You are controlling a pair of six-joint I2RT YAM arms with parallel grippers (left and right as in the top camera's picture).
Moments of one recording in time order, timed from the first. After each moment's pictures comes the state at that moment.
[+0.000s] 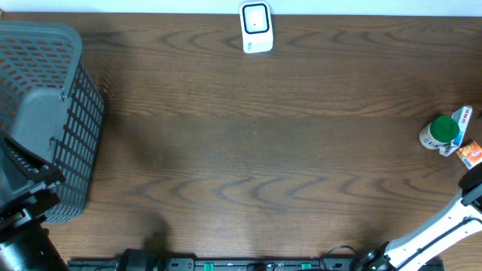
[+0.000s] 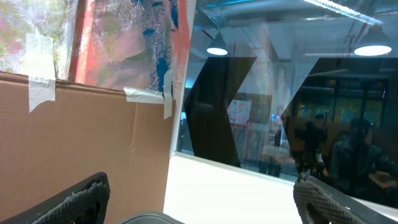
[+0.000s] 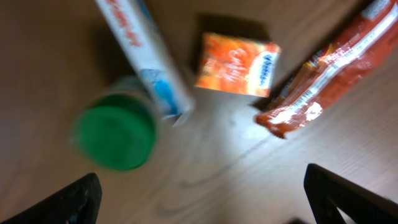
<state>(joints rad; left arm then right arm) -0.13 0.43 1.11 -0.16 -0.58 0.14 -0.79 2.28 2.41 -1.67 -0.08 0.13</state>
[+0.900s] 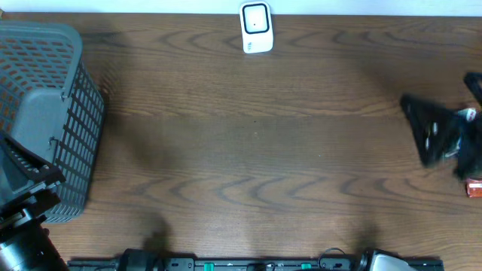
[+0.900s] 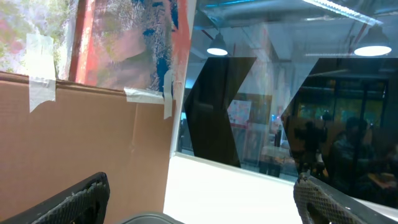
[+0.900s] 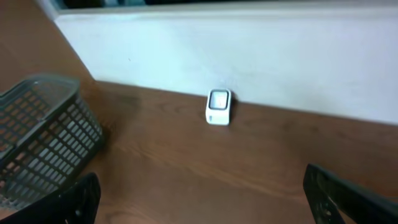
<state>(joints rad) -0.13 0.43 1.11 -0.16 -0.58 0.14 -0.26 1.33 2.51 -1.63 -0.67 -0.10</state>
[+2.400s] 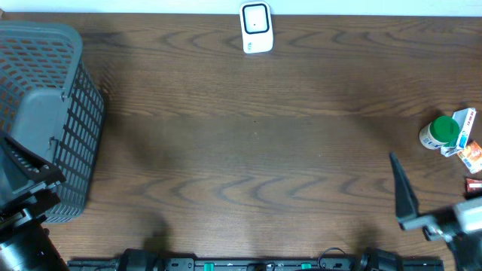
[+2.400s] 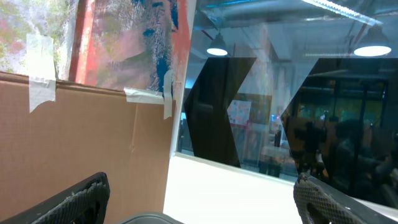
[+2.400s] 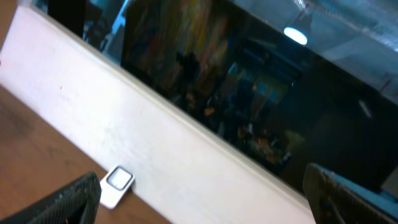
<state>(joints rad) -0.13 0.43 1.11 -0.16 -0.58 0.14 -0.27 0.57 1.37 -0.59 -0.64 -0.44</state>
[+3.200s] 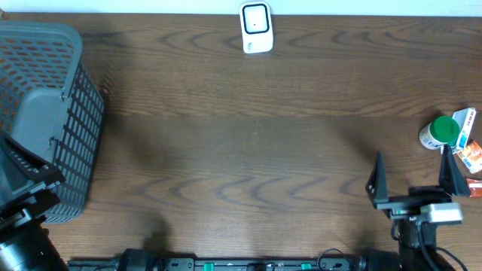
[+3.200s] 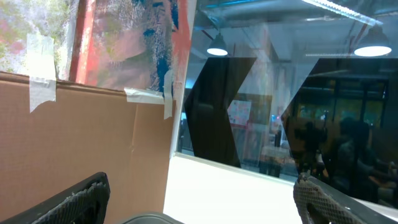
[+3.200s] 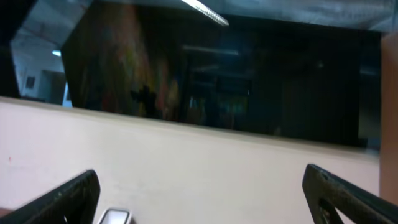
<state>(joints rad) -0.13 0.43 1.11 -0.16 -0.58 0.14 -0.16 0.01 0.27 0.25 -0.26 0.03</state>
